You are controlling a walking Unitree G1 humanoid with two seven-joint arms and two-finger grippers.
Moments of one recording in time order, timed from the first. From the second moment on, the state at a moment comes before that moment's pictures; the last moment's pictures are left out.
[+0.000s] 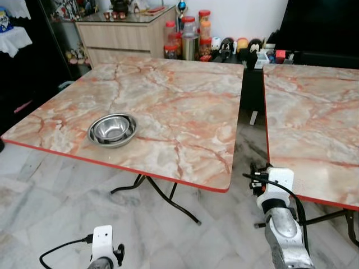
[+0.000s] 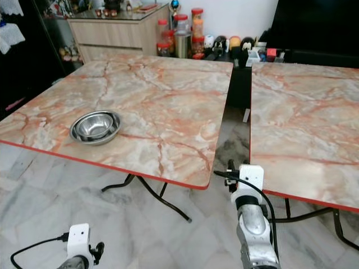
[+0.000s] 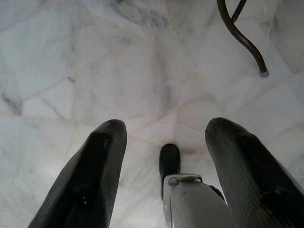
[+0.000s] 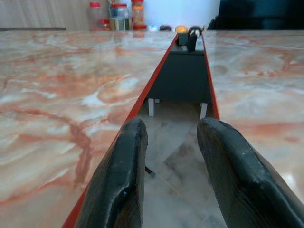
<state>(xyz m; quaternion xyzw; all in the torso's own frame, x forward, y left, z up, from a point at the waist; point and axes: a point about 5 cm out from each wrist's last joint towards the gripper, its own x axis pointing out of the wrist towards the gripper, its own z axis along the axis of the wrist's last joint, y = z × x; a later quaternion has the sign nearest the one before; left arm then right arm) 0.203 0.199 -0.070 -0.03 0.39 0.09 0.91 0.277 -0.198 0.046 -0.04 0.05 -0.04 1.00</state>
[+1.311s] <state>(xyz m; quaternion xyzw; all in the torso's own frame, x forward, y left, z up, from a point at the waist) 0.203 0.201 -0.069 -0.02 0.39 0.09 0.92 0.203 -0.203 -0.061 -0.05 0.33 -0.02 0.94</state>
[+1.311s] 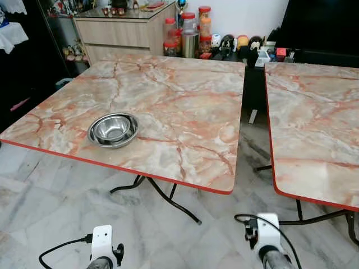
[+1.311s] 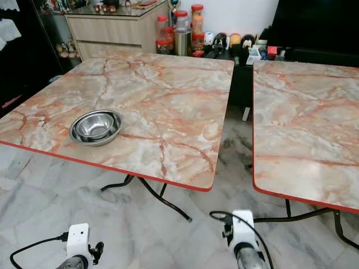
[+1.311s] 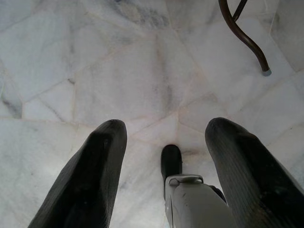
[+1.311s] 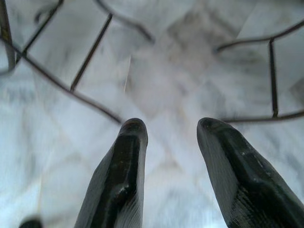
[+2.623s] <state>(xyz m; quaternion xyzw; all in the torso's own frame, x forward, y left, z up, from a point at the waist) 0.197 0.188 -0.075 -0.03 0.41 0.09 0.91 0.177 -0.209 -0.083 -0.08 0.45 -0.05 0.89</state>
